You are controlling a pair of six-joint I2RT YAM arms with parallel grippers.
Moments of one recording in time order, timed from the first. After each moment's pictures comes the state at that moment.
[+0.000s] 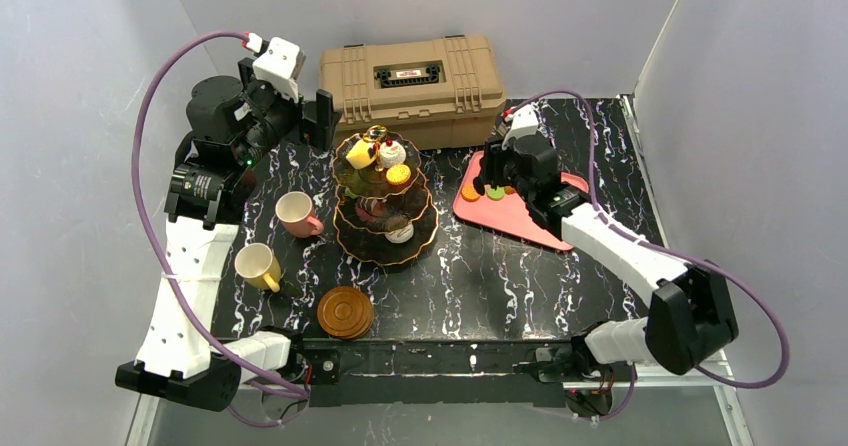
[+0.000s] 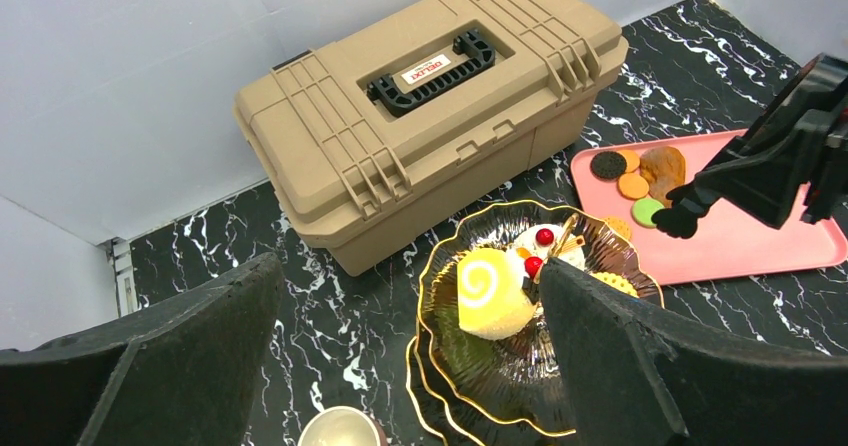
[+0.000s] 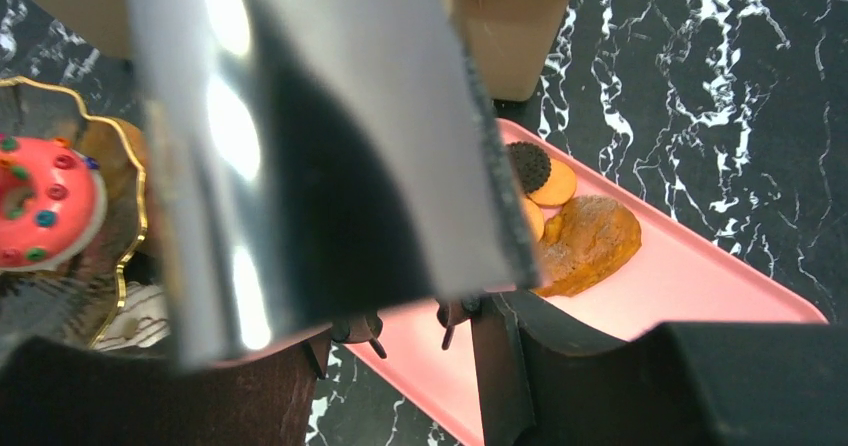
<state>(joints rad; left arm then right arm) -0.23 1.16 1.64 -0.66 0.19 0.15 0.57 1.30 0.96 0.01 0.20 0.16</state>
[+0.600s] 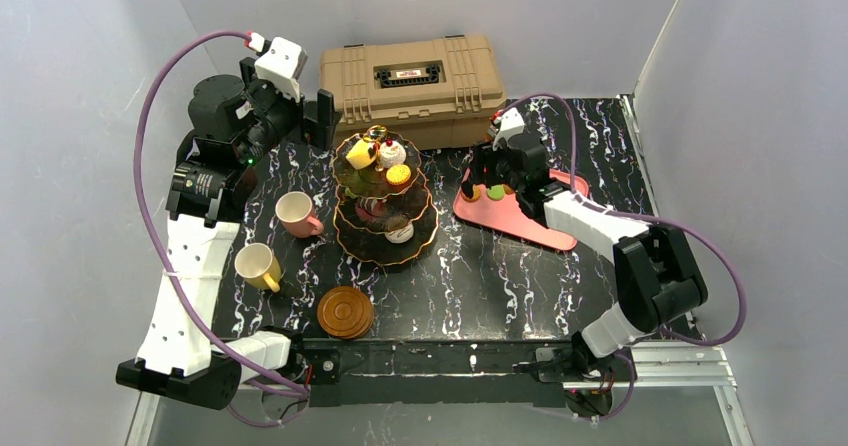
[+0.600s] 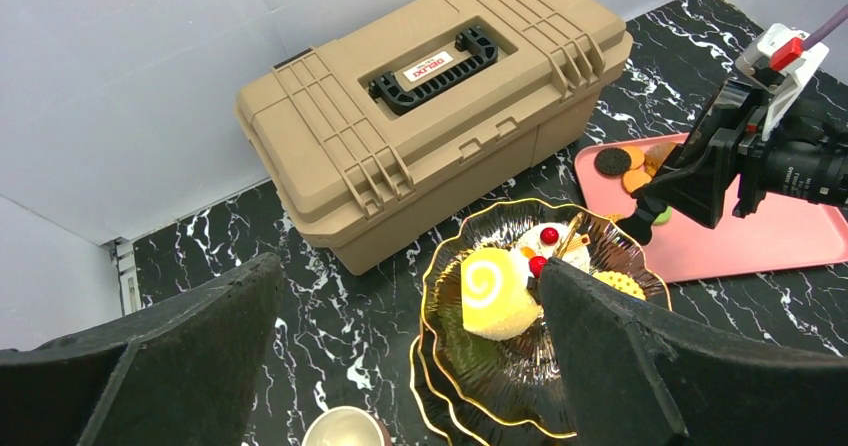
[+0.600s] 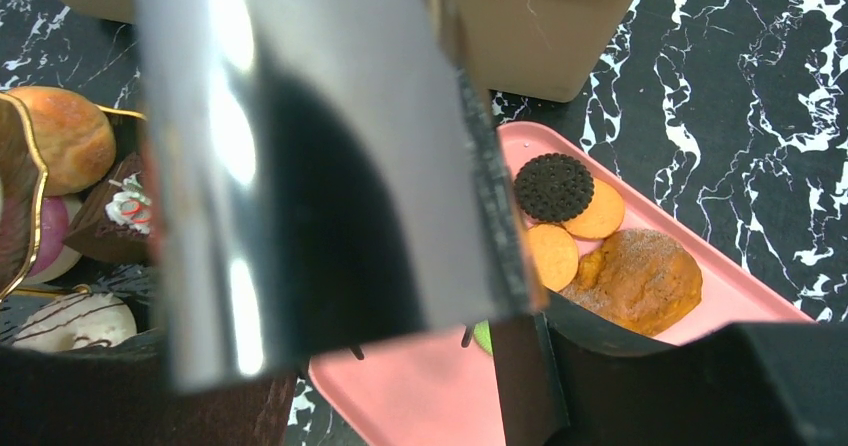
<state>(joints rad) -0.23 1.17 1.64 -0.66 0.19 0.16 0.49 1.53 0.94 0.21 0.04 0.12</state>
